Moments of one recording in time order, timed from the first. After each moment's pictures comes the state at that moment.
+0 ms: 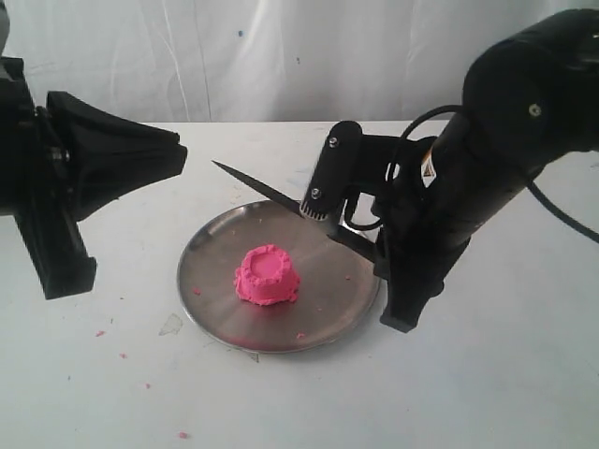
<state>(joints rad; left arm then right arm) -0.35 0.93 -0.73 -1.27 0.52 1.60 0.64 1.47 -1.09 -0.08 0.87 -0.57</state>
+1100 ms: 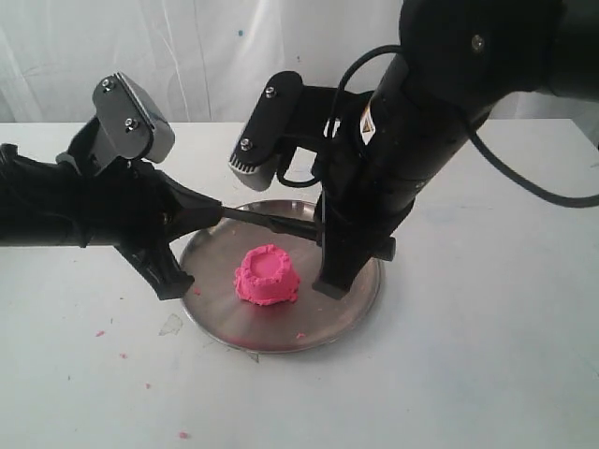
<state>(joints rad) -0.35 1.33 -0.73 -1.53 0.38 1.98 0.74 1.53 -1.28 -0.07 0.95 -0.47</state>
